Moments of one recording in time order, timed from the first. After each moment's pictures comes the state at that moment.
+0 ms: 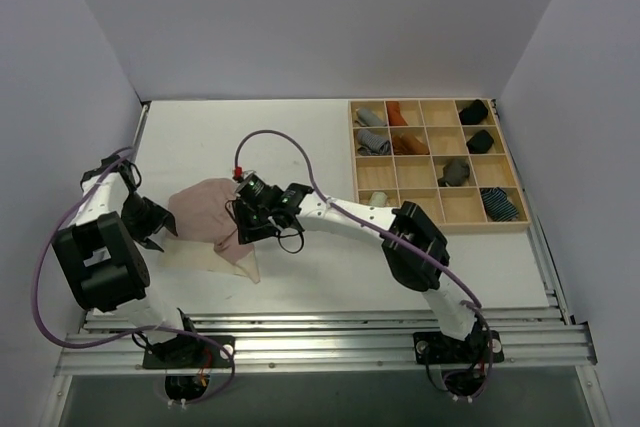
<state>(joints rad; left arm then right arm) 0.38 1.64 1.17 -1.05 0.01 -0.61 1.03 2.11 1.71 -0.50 -0.05 0.65</state>
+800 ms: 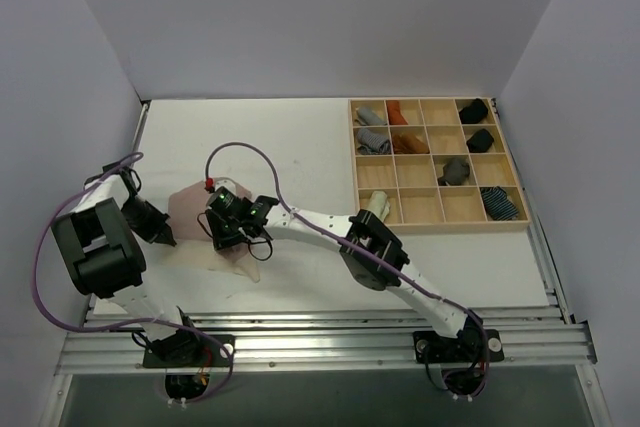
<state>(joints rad) 0.41 1.75 1.14 -0.93 0.10 -0.49 1.11 2.46 2.08 -0.45 -0.02 0.63</state>
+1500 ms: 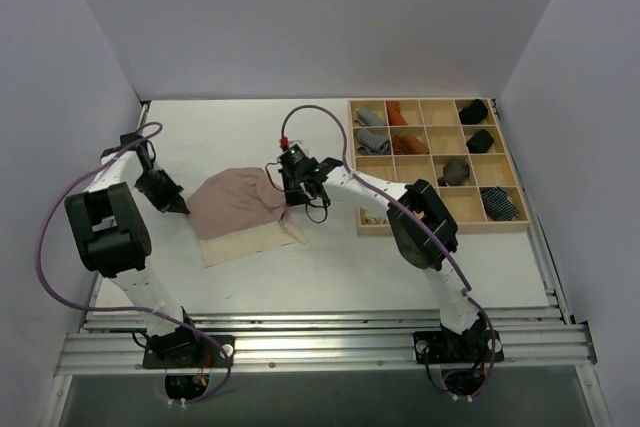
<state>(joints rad) 0.31 1.87 1.35 -0.91 0.21 -0.47 0.84 2.19 1.69 -0.43 0.08 0.54</state>
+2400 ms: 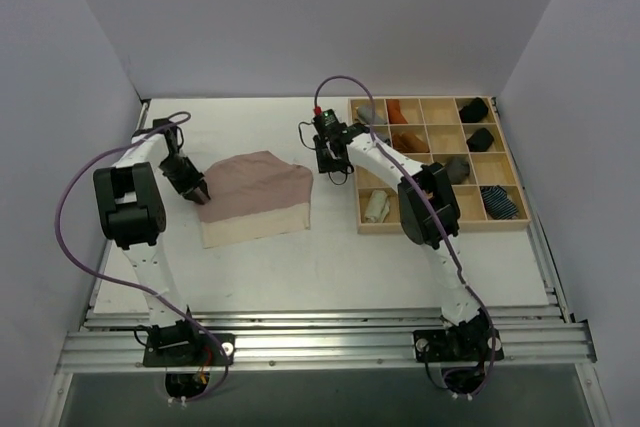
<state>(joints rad) 0.14 2.13 1.60 -0.94 0.17 -0.51 0.59 2.30 1.91 -0.60 0.13 0.34</state>
